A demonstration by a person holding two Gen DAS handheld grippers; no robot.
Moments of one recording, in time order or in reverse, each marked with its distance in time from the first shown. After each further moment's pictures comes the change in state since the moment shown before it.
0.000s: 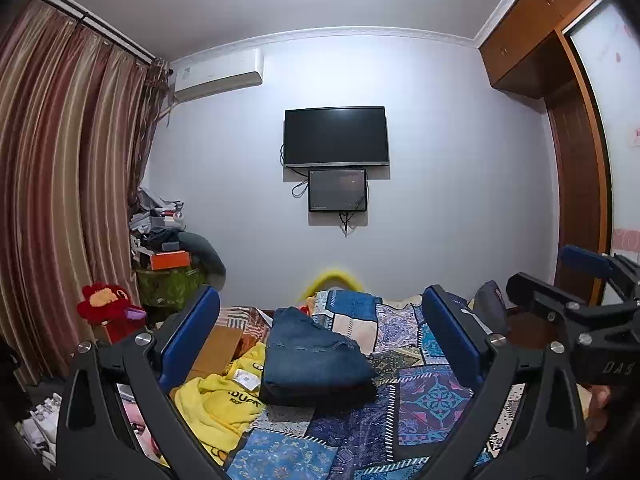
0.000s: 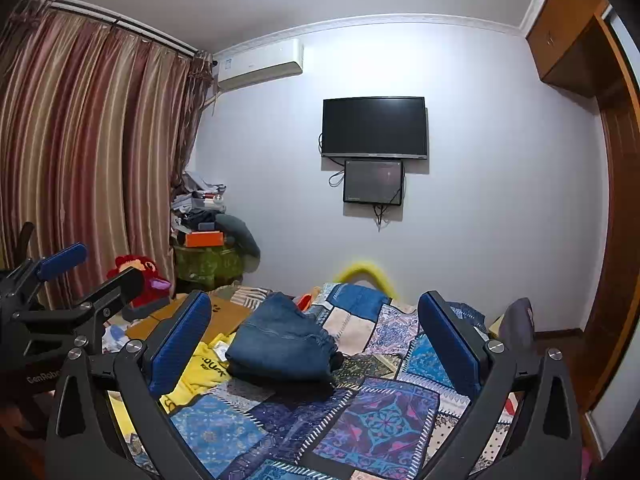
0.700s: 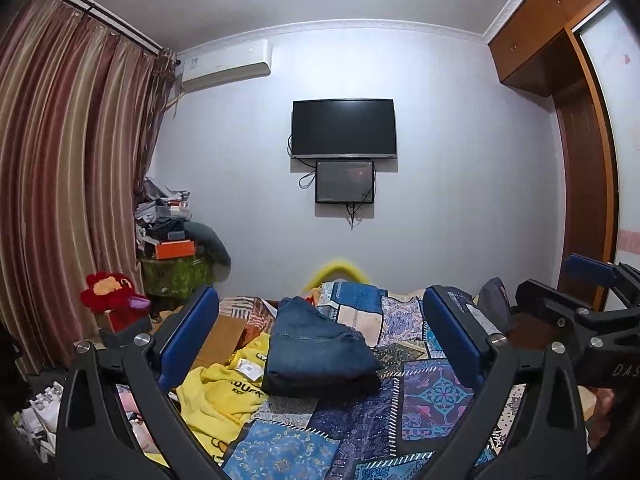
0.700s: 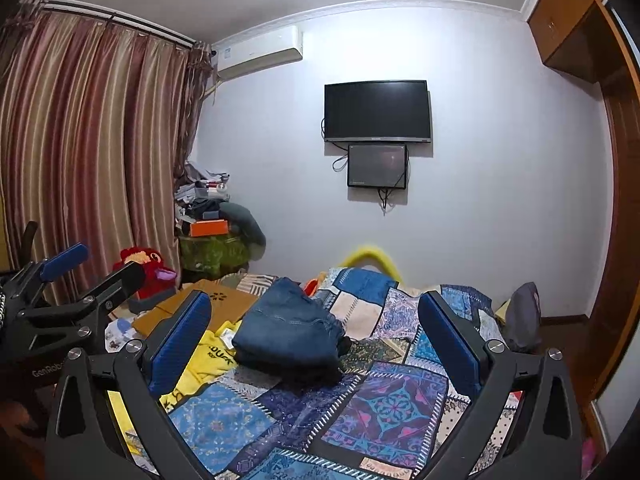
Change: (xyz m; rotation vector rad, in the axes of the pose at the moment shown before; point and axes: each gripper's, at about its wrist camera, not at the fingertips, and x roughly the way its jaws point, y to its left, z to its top) left arm 0.003 0.003 -0.013 -0.017 0.032 0.026; right arm -0.010 -0.006 -0.011 0.027 0.054 0.017
